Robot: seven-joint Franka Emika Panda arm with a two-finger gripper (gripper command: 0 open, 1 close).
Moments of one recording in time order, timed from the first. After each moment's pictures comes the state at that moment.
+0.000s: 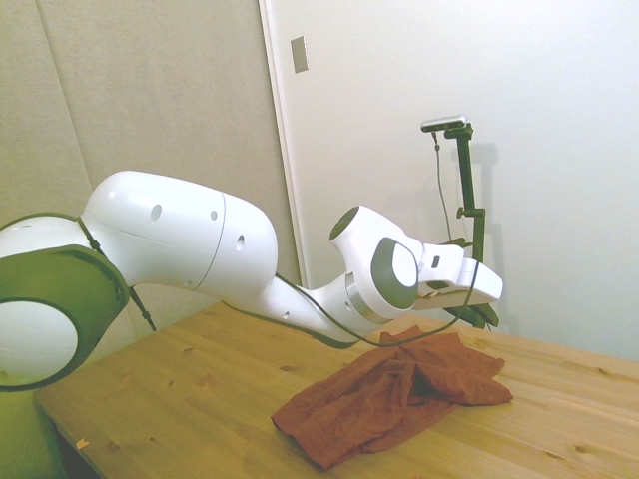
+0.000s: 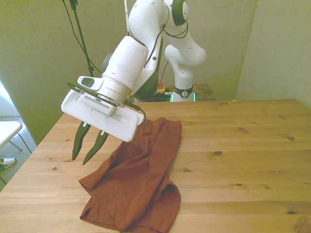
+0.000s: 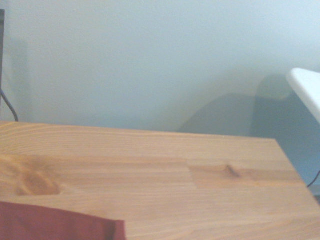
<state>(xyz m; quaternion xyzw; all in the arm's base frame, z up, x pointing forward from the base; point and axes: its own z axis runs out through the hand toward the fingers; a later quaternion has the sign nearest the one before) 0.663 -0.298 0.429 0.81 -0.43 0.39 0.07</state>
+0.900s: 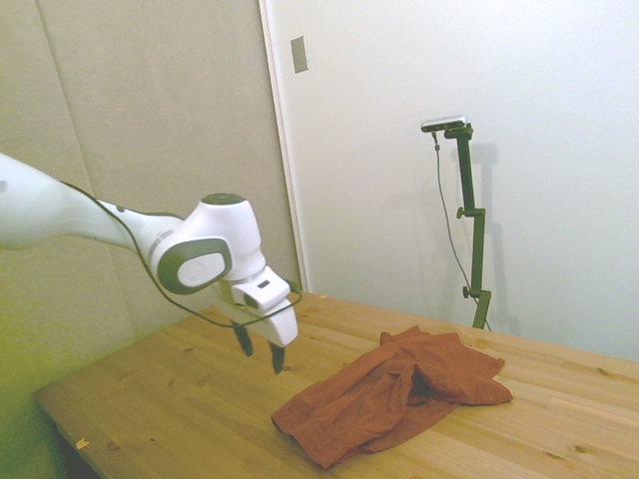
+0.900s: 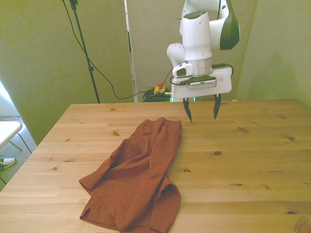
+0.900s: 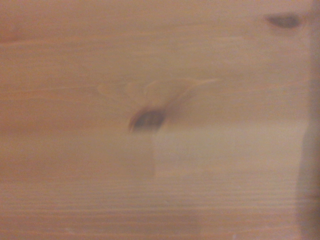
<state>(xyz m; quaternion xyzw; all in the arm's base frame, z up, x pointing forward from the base) 0.468 -0.013 0.425 0.91 -0.41 0.04 -0.09</state>
